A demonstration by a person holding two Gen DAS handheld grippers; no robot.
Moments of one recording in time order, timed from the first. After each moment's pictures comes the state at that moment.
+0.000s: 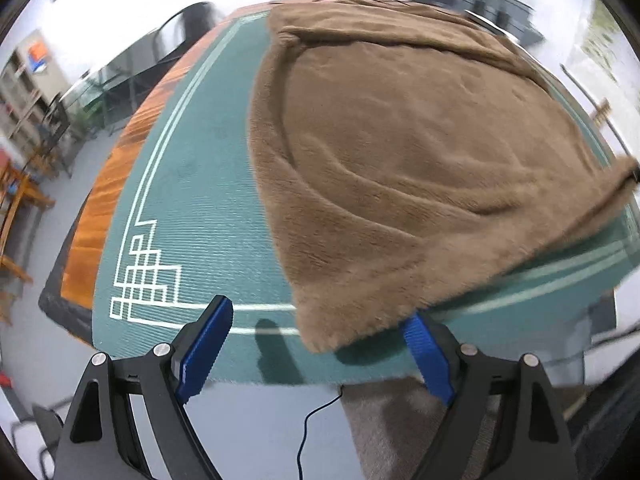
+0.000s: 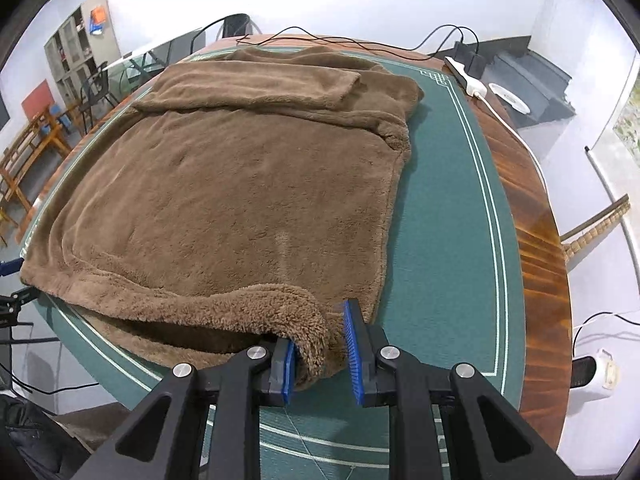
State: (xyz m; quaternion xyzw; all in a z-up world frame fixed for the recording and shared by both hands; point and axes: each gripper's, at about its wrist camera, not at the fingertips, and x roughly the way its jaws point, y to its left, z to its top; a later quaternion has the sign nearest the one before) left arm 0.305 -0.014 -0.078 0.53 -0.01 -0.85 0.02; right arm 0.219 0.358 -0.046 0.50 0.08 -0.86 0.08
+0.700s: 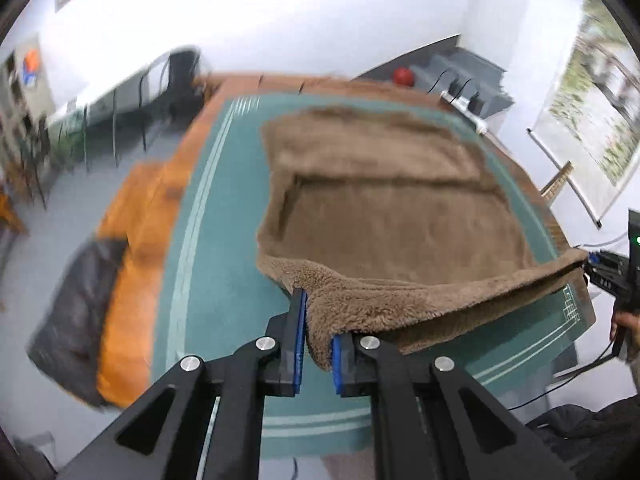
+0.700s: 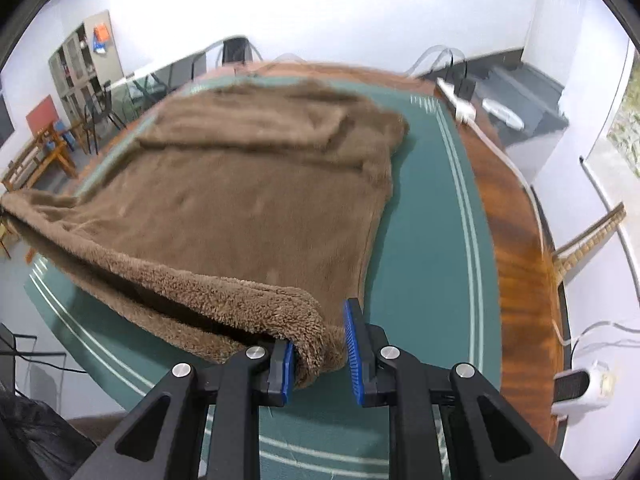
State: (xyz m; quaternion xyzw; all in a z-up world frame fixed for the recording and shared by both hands) left arm 0.242 -0.042 0.061 0.44 0.01 -0.90 -0.06; right arm 0.213 0.371 0.003 0.45 0.07 -0.89 0.09
